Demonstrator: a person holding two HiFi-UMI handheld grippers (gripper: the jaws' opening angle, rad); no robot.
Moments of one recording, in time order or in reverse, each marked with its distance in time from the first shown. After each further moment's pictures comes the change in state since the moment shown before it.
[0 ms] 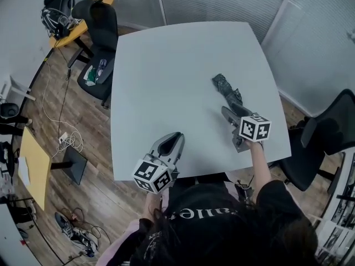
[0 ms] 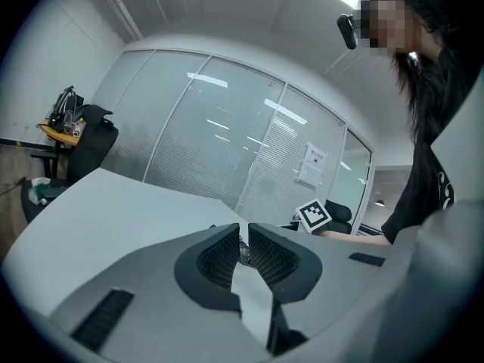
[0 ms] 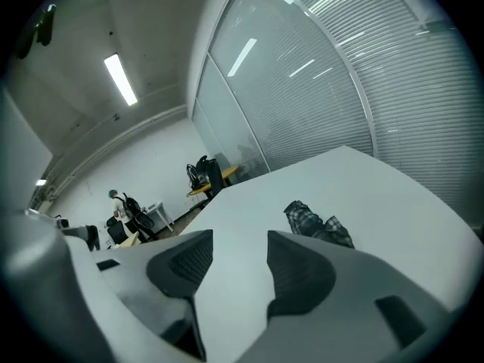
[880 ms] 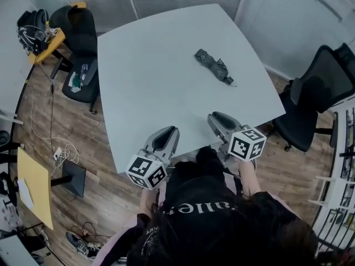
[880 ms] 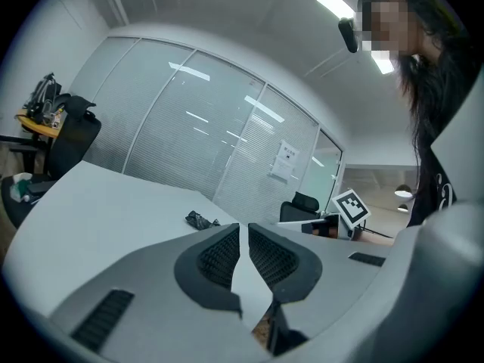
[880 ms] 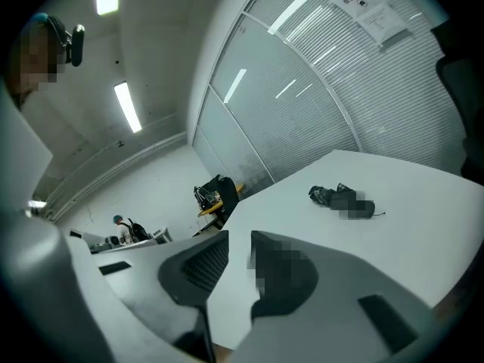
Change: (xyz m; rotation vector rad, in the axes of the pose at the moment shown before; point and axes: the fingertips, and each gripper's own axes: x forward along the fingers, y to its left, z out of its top) left arm -0.083 -0.031 -0.036 0.036 0.053 -0.184; right arm -0.110 0.161 -0.084 0.123 -0.185 -0.002
